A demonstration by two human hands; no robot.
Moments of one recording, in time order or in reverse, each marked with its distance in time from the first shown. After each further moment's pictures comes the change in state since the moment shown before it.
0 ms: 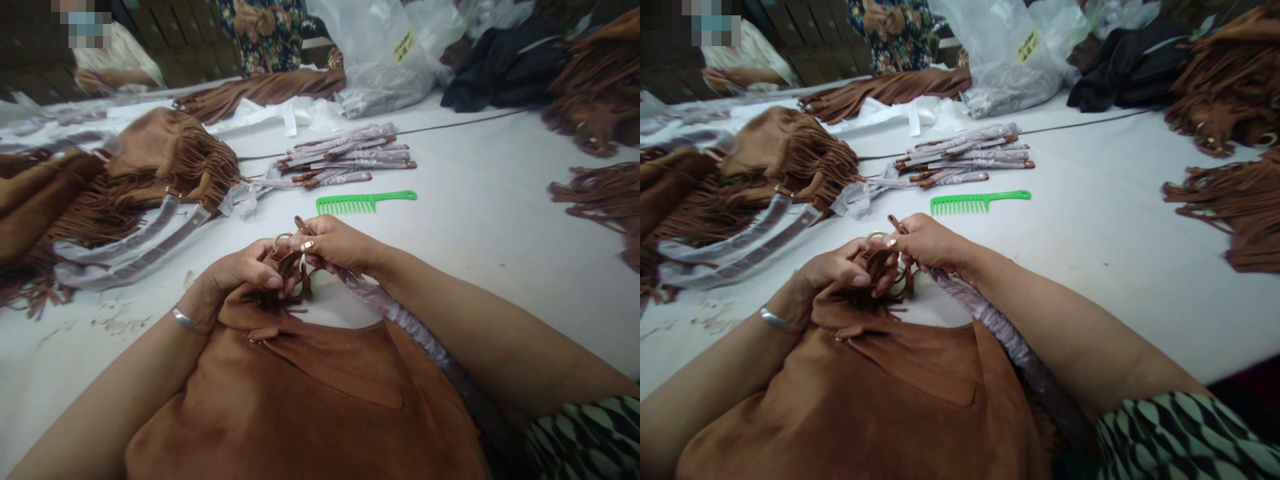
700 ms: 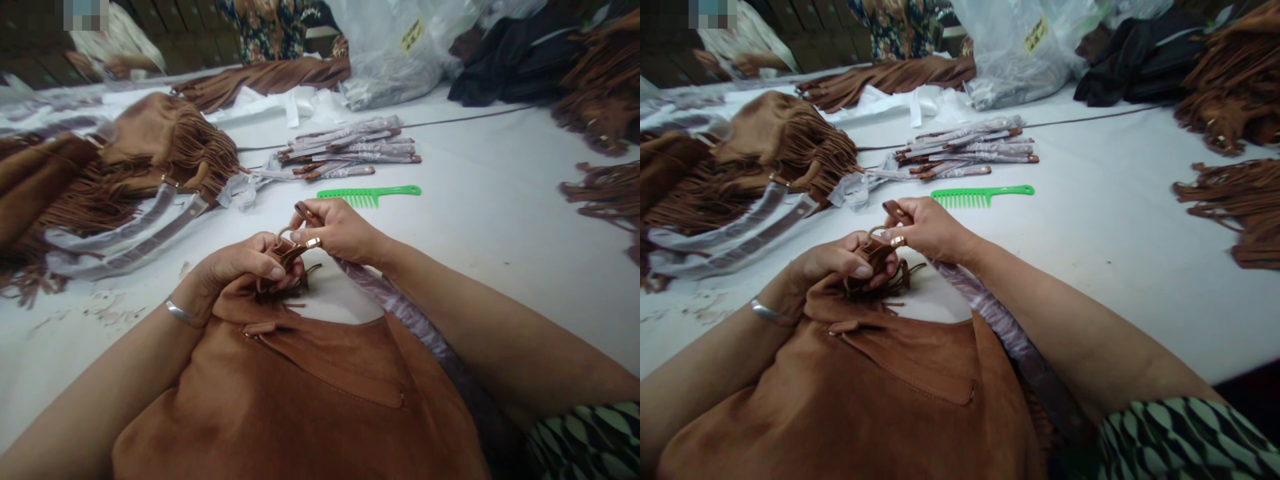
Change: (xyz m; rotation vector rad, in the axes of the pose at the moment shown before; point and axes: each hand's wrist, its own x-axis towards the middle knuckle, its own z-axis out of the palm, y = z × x) left_hand -0.001 -0.001 -0.001 0.015 0.059 -0.098; right_hand 0.002 0.003 -0.006 -0.127 0.119 -0.250
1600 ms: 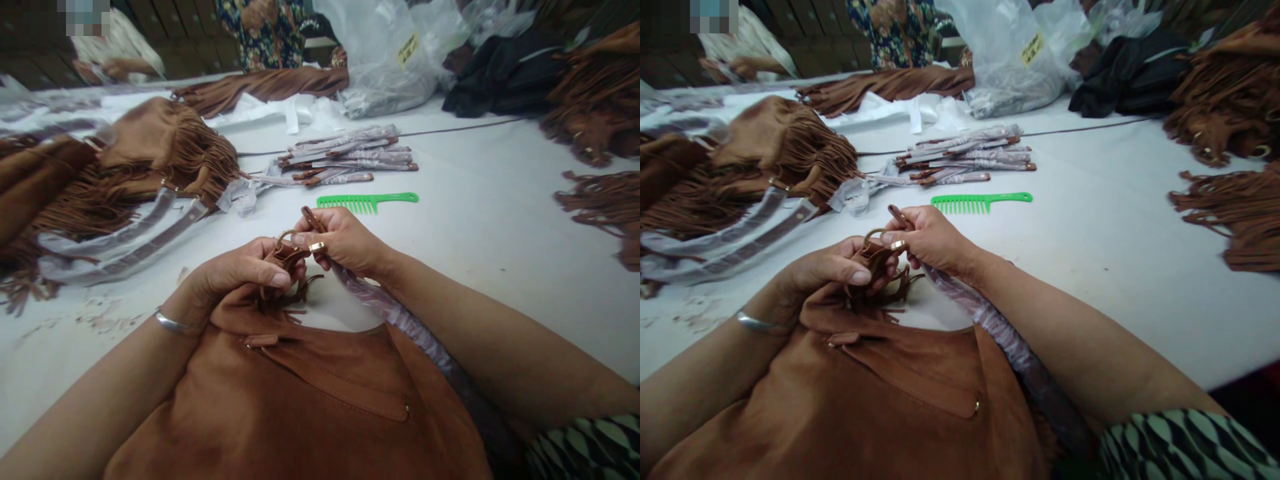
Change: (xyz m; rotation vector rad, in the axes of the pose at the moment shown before) left_hand -0.006 0.004 0.008 -0.076 0.031 0.034; right_hand -0.004 -0.011 0.008 0.364 0.014 0.178
